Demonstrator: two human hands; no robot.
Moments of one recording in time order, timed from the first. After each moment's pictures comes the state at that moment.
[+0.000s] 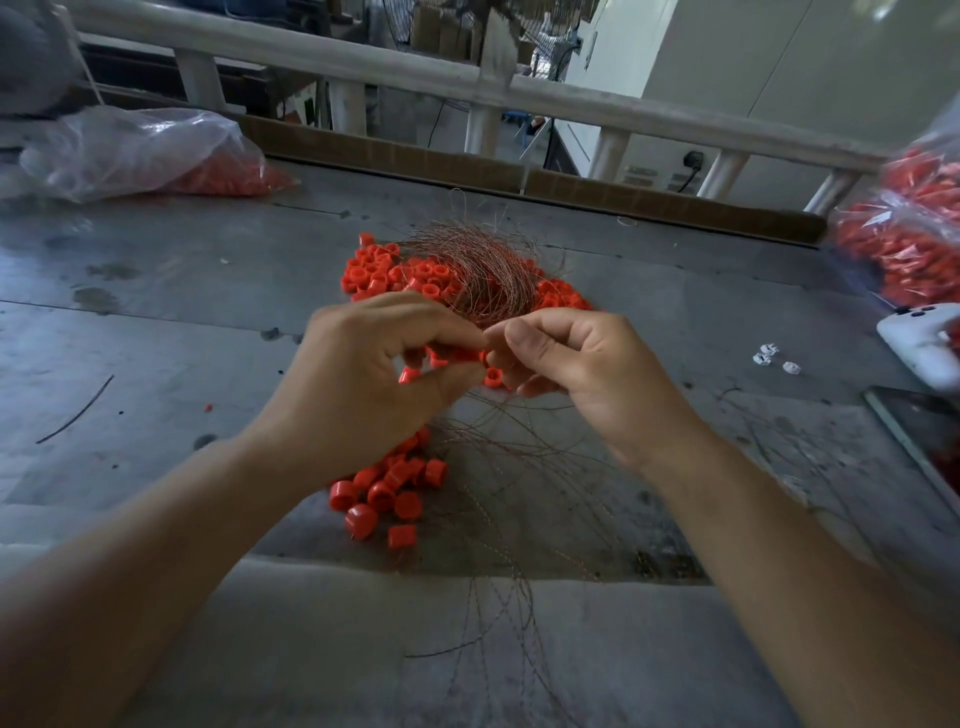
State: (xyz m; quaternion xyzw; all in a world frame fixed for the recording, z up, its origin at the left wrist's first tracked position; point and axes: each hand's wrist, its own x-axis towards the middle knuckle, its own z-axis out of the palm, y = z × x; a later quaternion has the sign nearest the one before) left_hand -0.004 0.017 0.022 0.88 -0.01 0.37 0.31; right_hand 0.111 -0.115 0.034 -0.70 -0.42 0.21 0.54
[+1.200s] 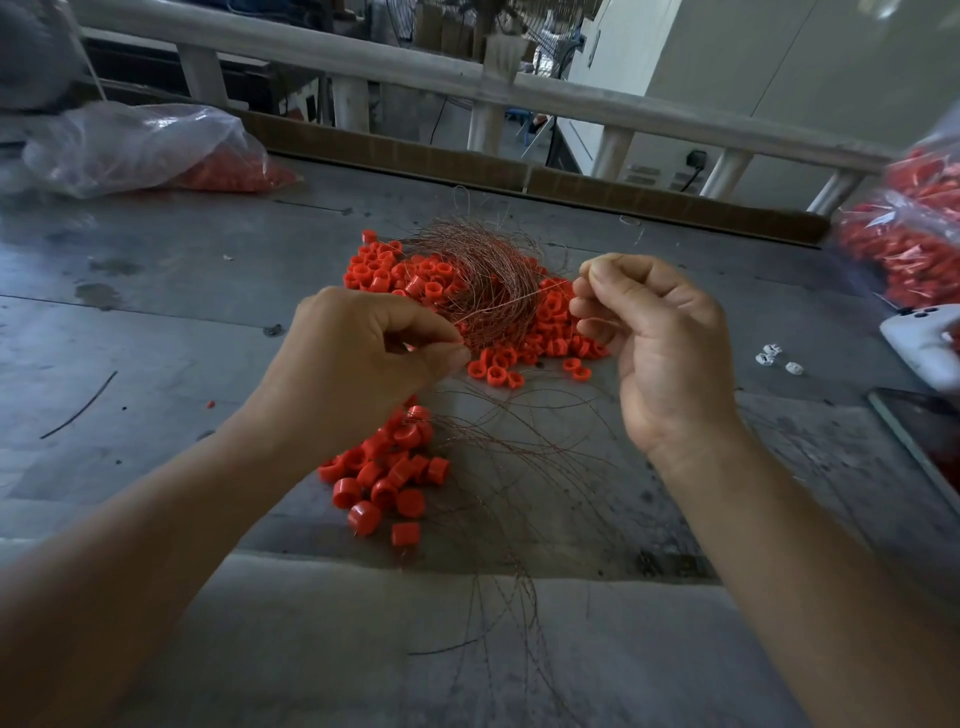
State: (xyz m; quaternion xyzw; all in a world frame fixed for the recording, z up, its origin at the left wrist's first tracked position) left_hand -0.003 0.023 0.025 0.86 0.10 0.31 0.38; right_hand 0.119 -0.121 0.042 -0.59 -0.27 0.09 0.75
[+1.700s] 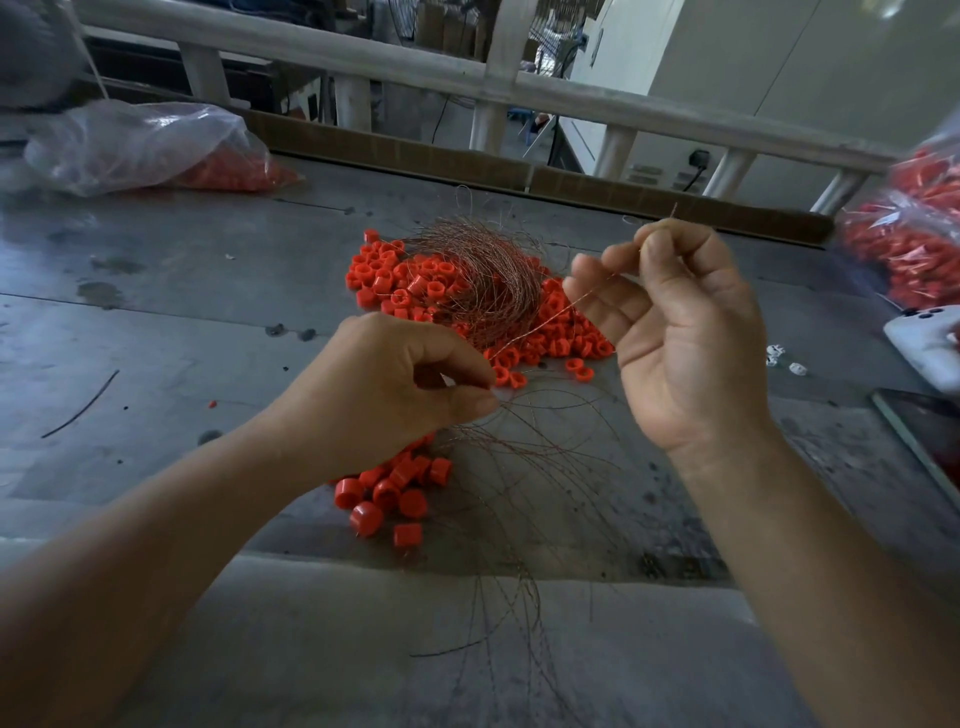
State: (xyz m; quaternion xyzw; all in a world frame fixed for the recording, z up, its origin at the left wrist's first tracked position) left_hand -0.004 0.015 0.027 0.89 0.02 0.22 0.40; right_hand 0.118 -0.124 0.051 -0.44 -0.30 0.16 0.83
